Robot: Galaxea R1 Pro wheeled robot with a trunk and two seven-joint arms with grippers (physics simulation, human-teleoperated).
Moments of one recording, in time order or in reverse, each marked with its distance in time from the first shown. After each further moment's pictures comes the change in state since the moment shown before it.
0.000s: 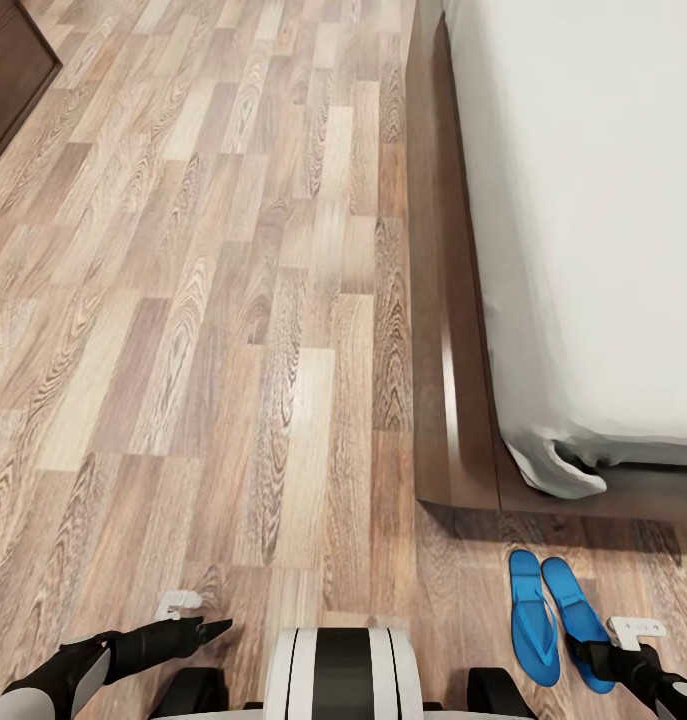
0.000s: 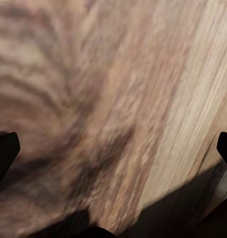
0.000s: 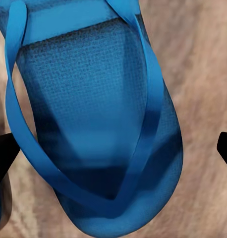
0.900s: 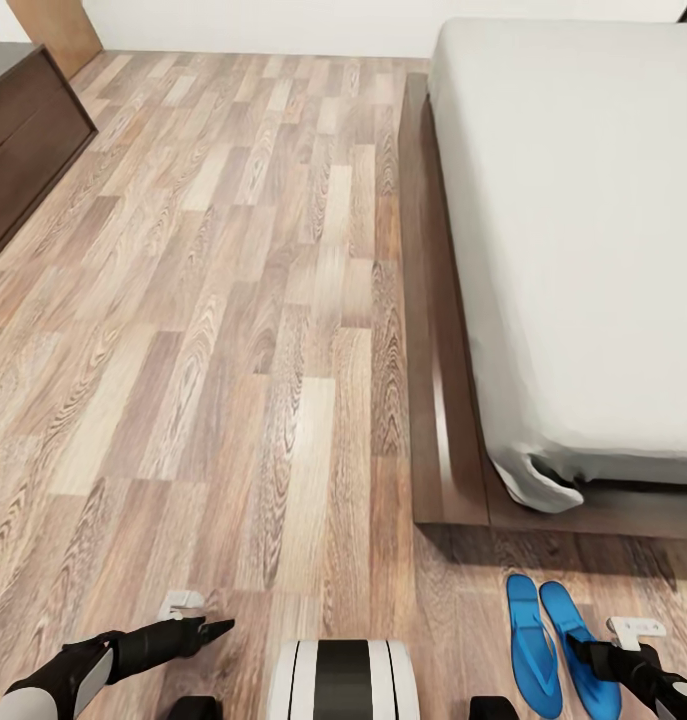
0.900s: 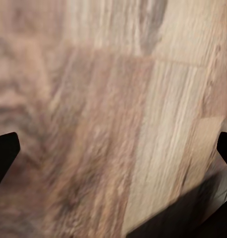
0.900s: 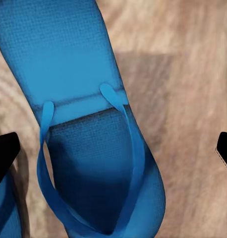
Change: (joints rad) left arm 0.000 -0.007 -0.001 0.000 0.000 0.001 0.001; right arm 0.000 0.000 -0.001 0.000 0.001 0.000 0.000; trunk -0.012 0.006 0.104
